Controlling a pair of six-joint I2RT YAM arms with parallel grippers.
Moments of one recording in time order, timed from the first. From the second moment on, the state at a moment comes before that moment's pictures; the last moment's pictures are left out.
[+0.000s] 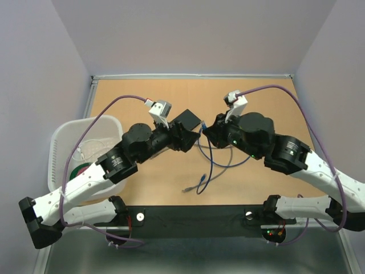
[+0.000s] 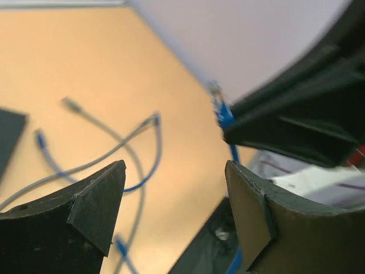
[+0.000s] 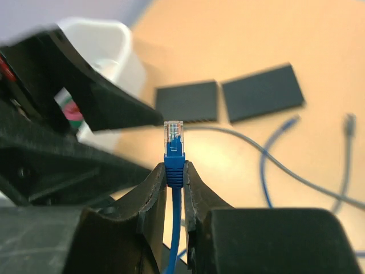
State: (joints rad) left arm -1.00 0.89 0.95 -0.09 -0.08 -0.54; right arm 1.06 1.04 1.37 -0.55 0.31 0.43
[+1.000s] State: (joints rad) left arm -0.71 1.58 0.97 -0.21 0.01 -0.55; right arm 1.06 1.04 1.33 -0.73 0.53 0.48
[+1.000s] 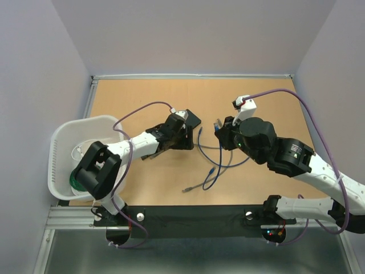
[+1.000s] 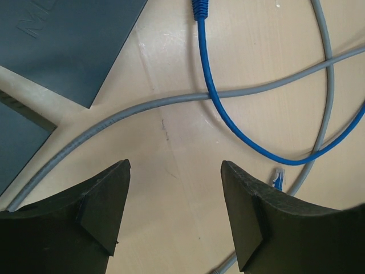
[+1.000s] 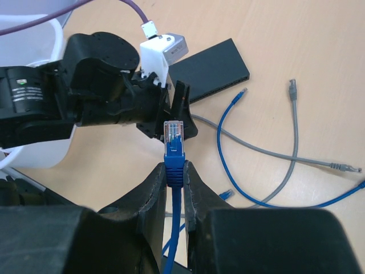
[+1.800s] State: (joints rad) left arm -0.75 1.79 1.13 -0.27 -0.14 -0.39; right arm 1.06 0.95 1.29 -0.73 0.53 0.49
